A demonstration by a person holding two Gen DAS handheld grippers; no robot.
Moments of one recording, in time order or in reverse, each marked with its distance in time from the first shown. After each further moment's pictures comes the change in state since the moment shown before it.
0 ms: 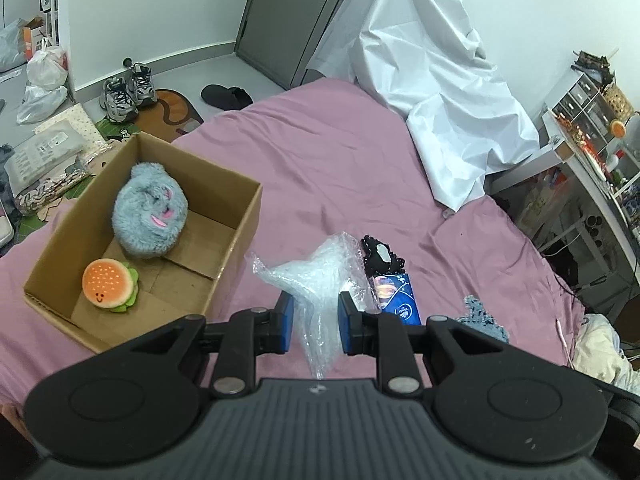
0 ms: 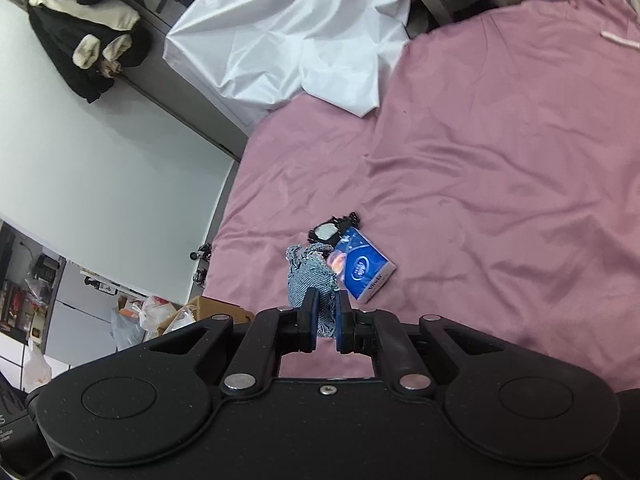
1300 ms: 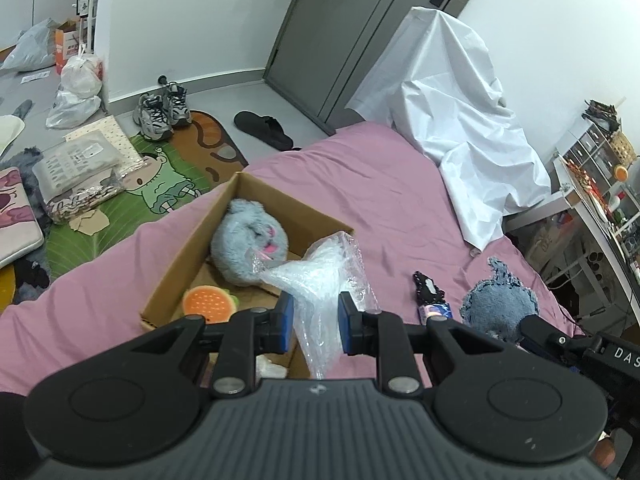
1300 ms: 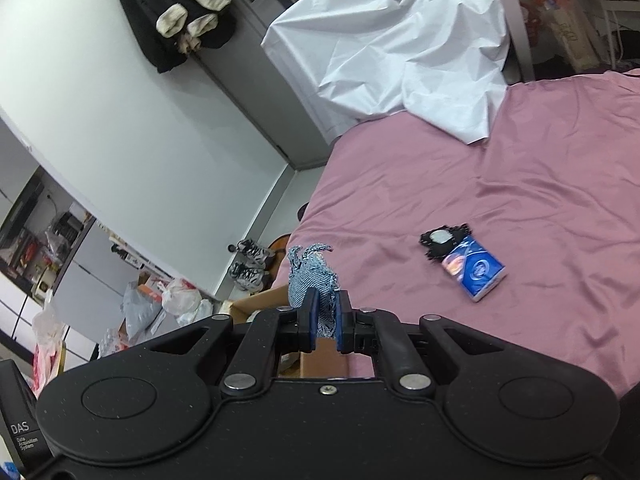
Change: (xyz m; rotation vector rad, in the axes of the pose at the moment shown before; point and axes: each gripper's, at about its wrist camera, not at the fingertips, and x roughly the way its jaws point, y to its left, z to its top) left arm -0.060 0.095 0.013 -0.056 -0.078 0.008; right arm -0.014 0.120 -0.043 -0.190 -0.066 0.065
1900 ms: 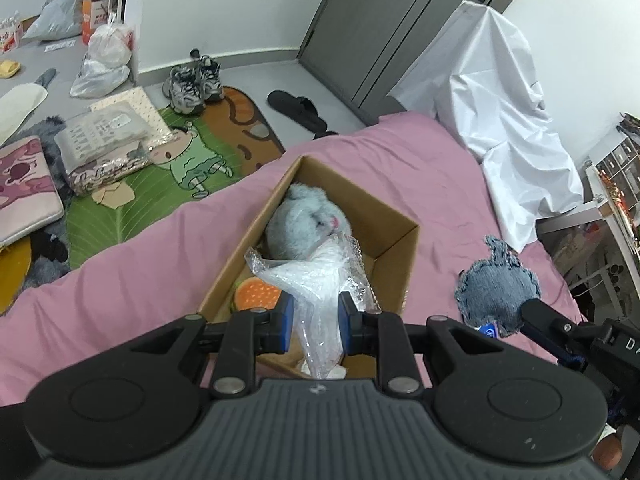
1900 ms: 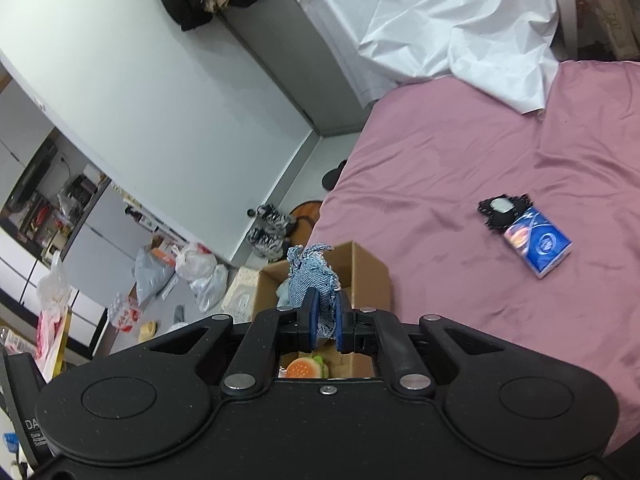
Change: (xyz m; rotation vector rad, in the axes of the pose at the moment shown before) left arm 0.019 0.052 0.008 -0.072 0.065 0.051; right arm 0.044 0.044 -0.020 -0.055 0.094 0.044
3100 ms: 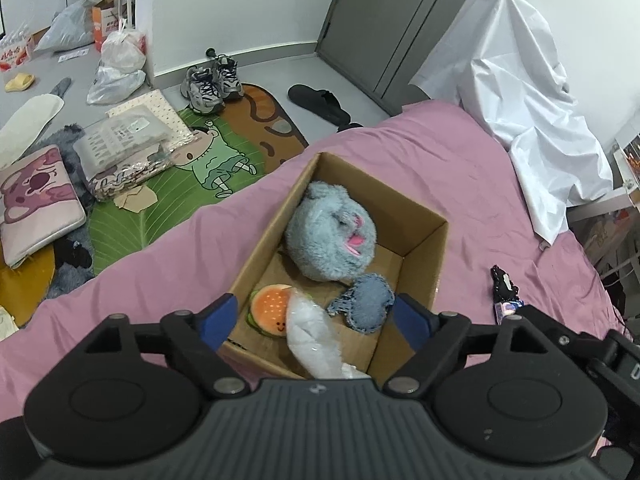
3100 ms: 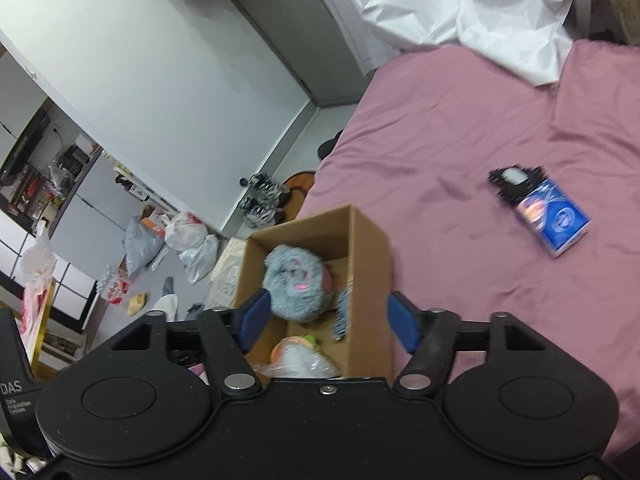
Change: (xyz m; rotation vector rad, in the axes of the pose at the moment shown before) left arm 0.014 -0.011 0.006 0.045 0.018 0.099; right arm 0.022 0.001 -0.011 -0.034 0.068 -0.033
